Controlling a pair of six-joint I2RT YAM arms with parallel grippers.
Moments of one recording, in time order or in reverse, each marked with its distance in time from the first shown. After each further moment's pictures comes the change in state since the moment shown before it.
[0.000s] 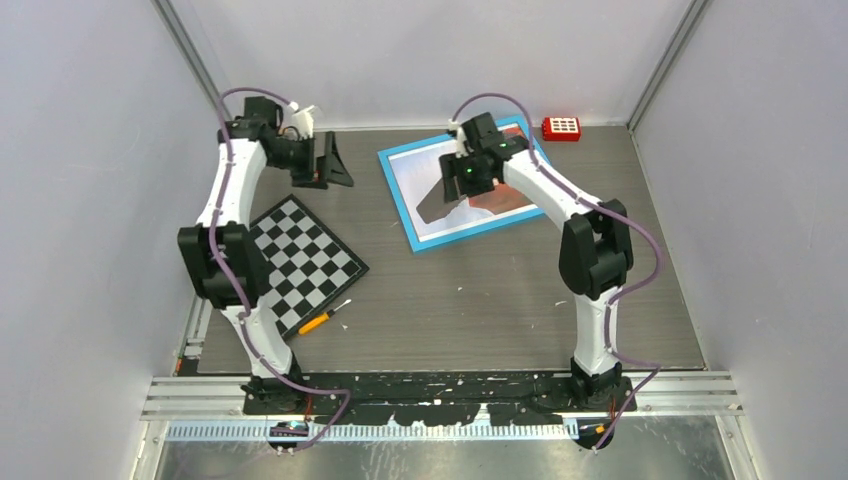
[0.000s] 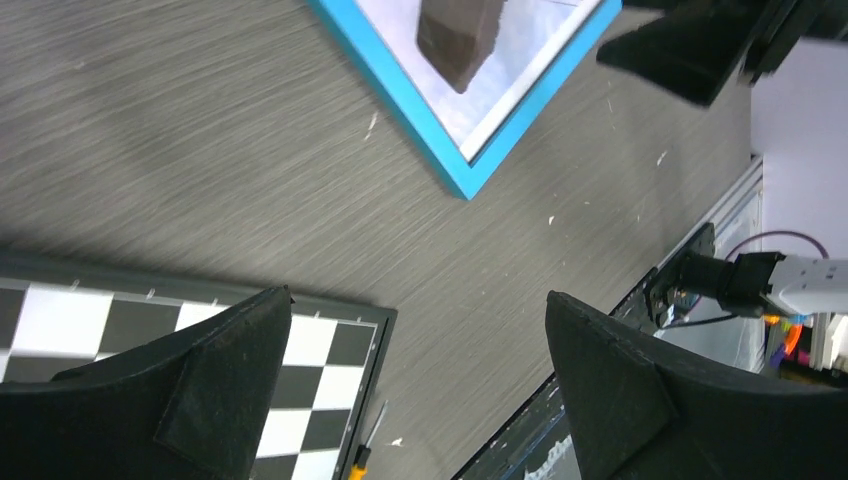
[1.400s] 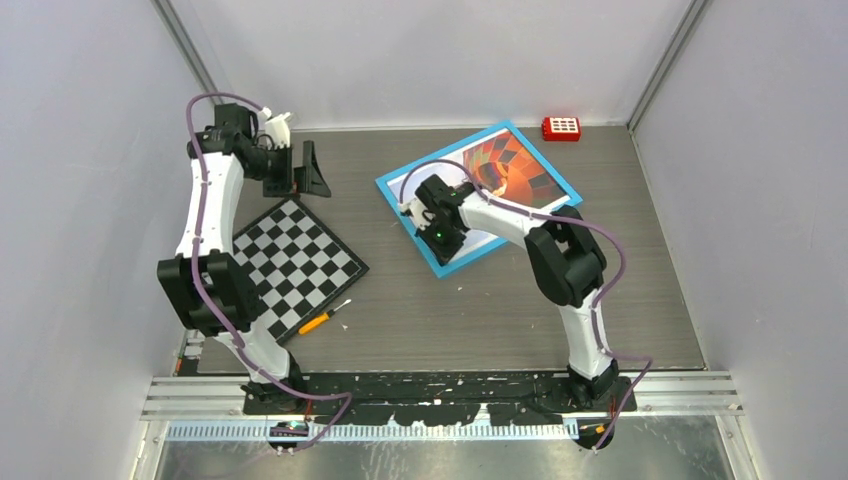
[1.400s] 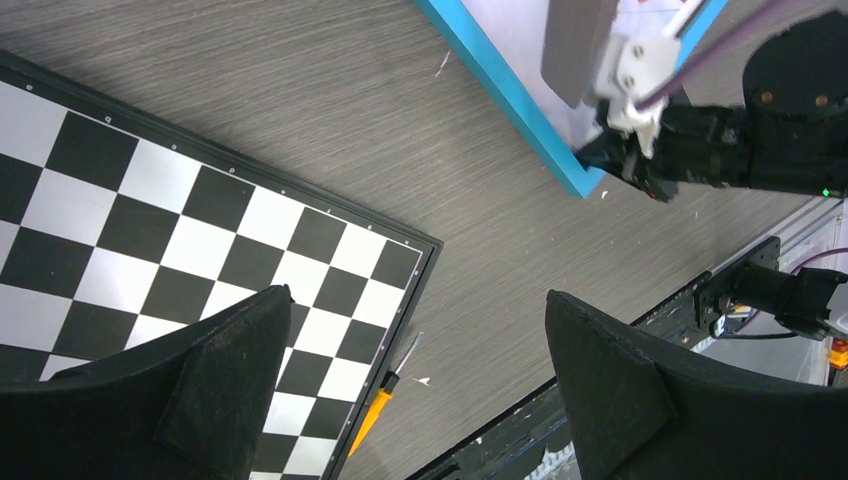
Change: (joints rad) left arm 0.121 -0.225 -0.128 -0.072 -0.140 0.032; right arm 0.287 0.090 -0.172 -0.048 0.023 -0.238
